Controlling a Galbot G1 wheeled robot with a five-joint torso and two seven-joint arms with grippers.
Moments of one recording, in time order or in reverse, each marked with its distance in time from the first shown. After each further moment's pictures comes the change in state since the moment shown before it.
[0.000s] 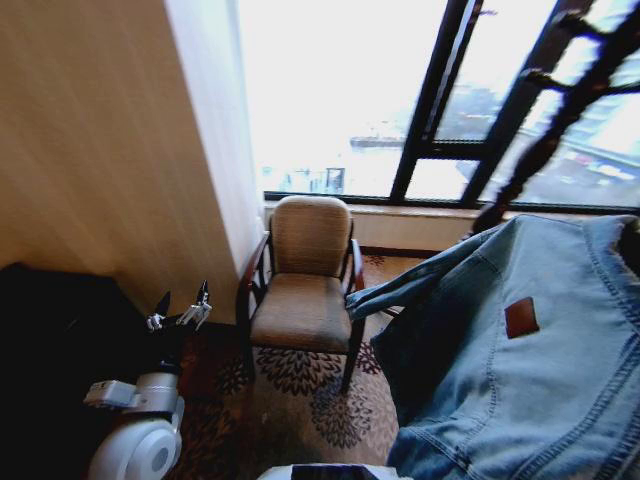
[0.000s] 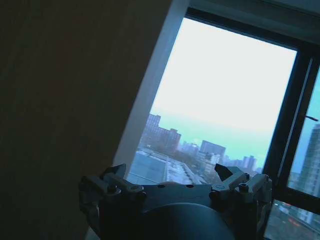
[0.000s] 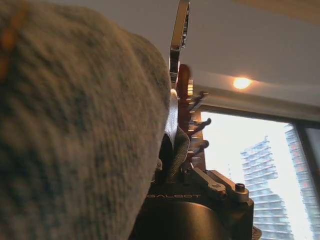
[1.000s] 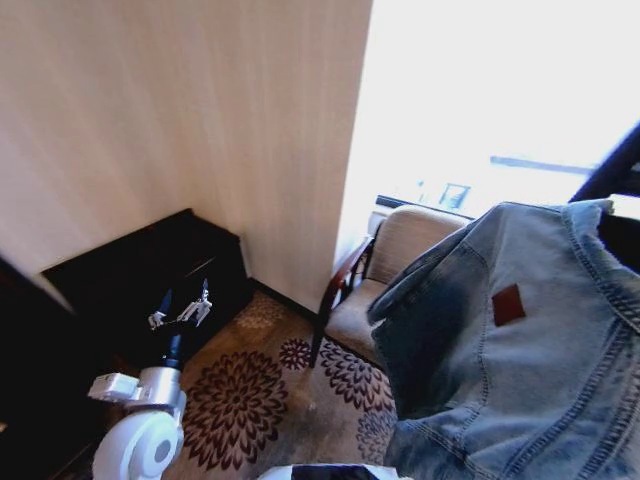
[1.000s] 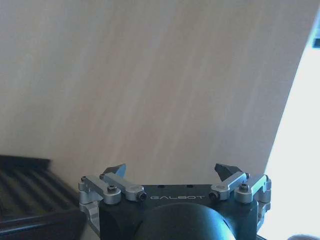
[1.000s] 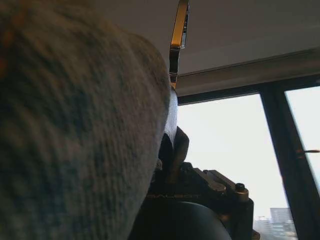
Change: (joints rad) left arm -0.020 -0.021 0.009 0.005 0.004 0.026 -0.012; right arm 0.047 -0.078 -0.029 -0.001 0.023 -0.007 0.002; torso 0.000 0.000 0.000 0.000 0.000
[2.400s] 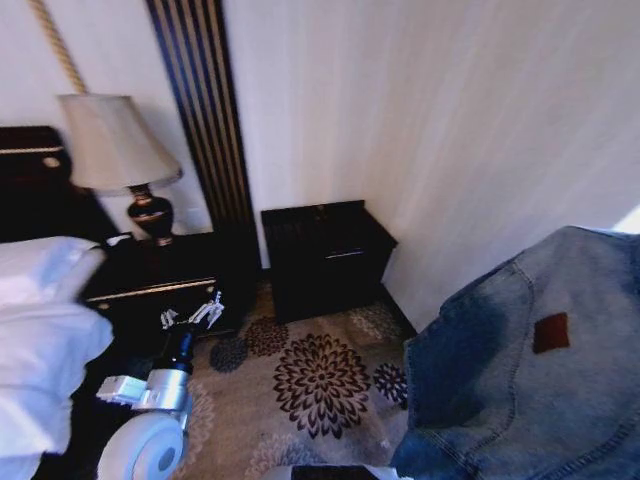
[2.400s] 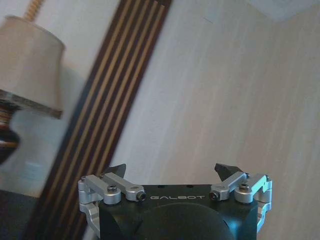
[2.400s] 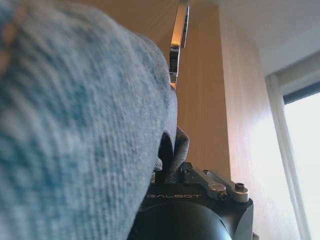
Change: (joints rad) left arm -0.034 0.091 0.020 0.001 -0.042 -0.011 -0.022; right arm -0.081 0.069 0.134 0.000 -0.049 0.043 -0.015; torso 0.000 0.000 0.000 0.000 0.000
